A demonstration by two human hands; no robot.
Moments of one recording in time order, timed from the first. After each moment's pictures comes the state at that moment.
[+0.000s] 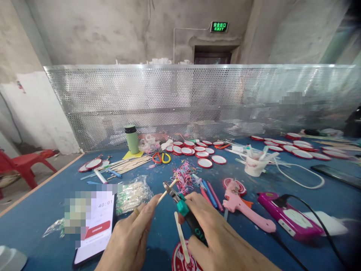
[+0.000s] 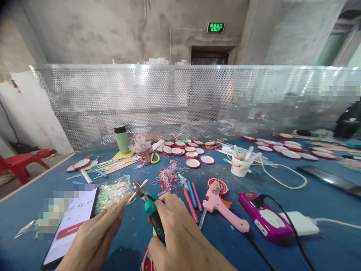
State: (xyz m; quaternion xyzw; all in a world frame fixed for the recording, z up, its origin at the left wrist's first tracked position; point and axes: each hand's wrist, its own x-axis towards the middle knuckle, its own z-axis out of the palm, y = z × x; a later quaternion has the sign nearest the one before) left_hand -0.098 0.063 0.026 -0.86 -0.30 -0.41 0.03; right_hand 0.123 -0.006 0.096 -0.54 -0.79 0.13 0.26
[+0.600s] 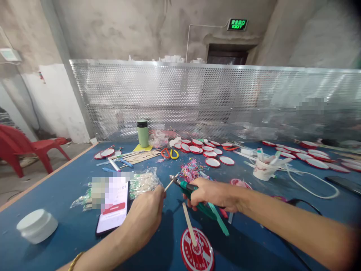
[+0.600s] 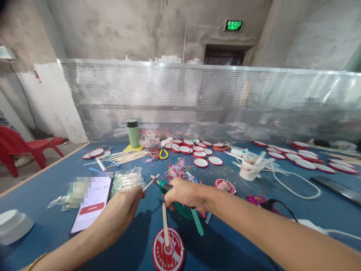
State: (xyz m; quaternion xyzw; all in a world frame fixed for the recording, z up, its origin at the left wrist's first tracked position) left_hand -0.086 0.072 0.043 -0.82 -0.53 -0.16 -0.11; right_hand 0.127 0.076 0.107 -0.61 -0.60 0.50 0.10
